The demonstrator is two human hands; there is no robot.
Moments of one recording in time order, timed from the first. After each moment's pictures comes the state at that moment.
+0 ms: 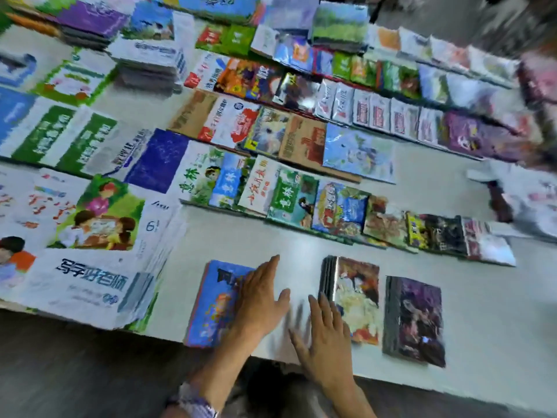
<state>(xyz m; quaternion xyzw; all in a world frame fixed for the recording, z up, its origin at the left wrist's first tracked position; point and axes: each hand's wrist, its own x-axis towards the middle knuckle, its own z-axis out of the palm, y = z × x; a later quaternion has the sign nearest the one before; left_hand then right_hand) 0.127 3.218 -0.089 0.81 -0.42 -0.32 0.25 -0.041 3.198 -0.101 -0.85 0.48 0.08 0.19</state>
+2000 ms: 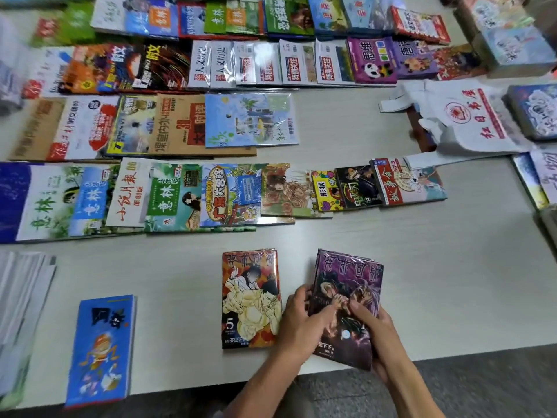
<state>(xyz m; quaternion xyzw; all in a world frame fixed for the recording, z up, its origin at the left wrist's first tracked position) -0.130 3.086 -0.108 0.71 -0.20 -0.62 0.27 -0.299 3.054 -0.157 -0.22 0.57 -0.28 0.74</state>
